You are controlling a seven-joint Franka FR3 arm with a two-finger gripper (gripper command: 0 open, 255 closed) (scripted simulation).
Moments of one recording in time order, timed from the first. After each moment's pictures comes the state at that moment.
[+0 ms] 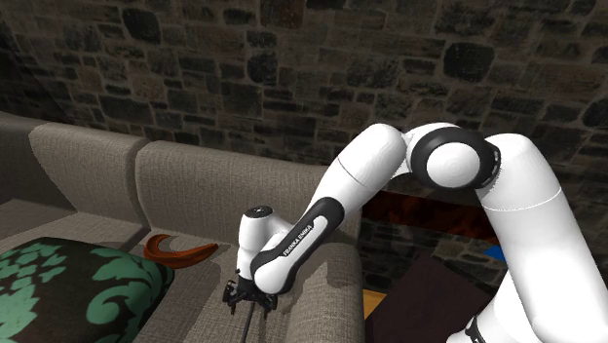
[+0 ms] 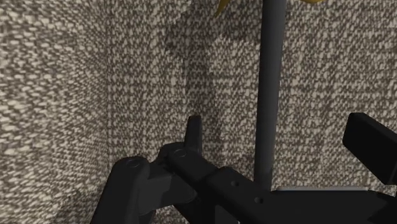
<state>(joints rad) 0.23 0.73 0.36 -1.95 -0.02 2.64 1.33</state>
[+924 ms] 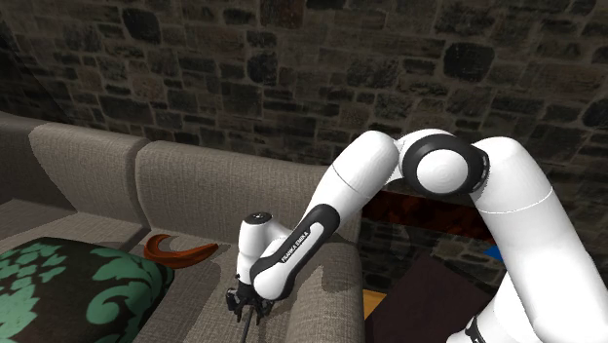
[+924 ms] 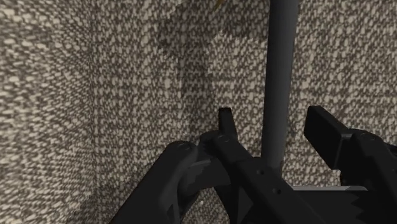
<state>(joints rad) 0.24 0.78 0.35 -1.93 -0.03 2.66 1.33</state>
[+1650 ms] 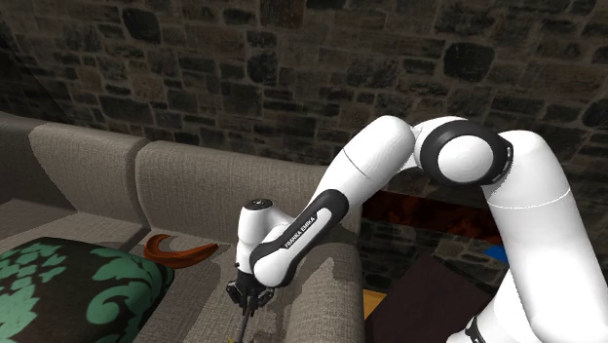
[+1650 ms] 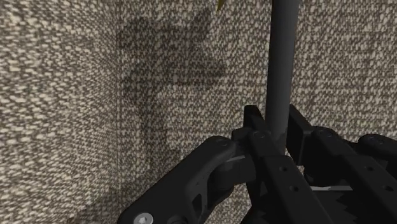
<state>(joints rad) 0.21 0.68 0.38 -1.97 -0.01 2.60 1.33</state>
